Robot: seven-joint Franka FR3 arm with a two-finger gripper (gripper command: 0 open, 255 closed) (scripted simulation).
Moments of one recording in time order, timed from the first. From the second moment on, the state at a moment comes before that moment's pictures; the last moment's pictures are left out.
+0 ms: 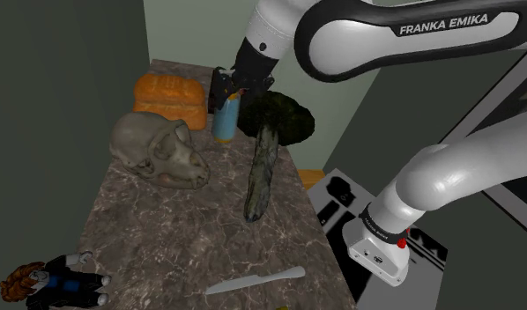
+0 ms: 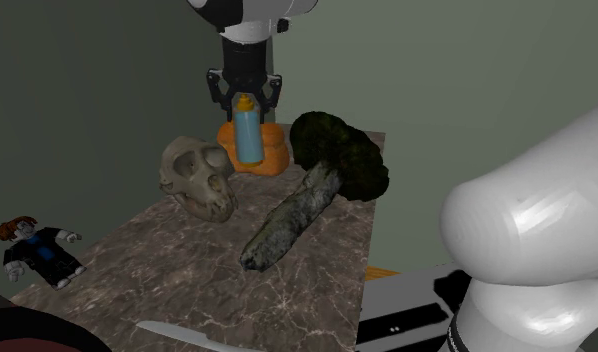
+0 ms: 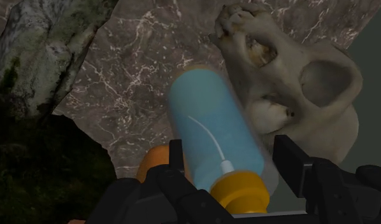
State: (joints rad) arm -0.07 -0.44 0.65 -2.33 0.14 2.29 0.68
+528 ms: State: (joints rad) arm -0.13 -0.37 0.58 -2.26 0.11 2.28 0.59
